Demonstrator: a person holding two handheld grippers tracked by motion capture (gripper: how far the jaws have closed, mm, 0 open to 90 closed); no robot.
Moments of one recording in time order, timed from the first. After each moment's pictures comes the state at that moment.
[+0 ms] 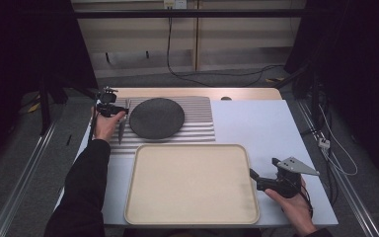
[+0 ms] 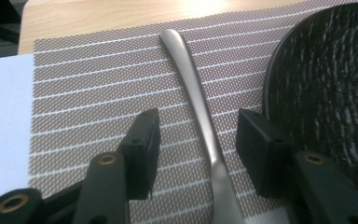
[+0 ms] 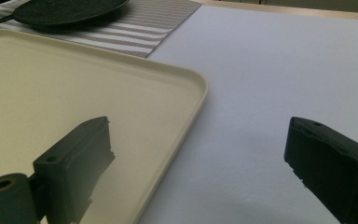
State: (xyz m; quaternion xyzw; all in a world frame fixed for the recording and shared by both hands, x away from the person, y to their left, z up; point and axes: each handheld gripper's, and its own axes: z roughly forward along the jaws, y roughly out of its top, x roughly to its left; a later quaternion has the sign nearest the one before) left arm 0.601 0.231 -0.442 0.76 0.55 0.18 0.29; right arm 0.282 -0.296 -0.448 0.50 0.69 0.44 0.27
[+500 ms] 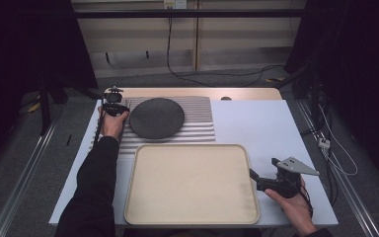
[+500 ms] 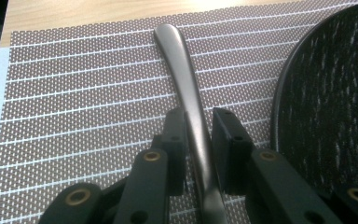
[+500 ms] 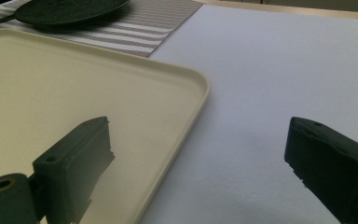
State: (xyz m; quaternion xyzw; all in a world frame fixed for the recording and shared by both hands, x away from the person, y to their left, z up) left arm 0.613 0.216 -0.453 0.75 0.58 0.18 0.27; right arm 0.282 -0.296 -0.449 0.50 0.69 0.44 0.27
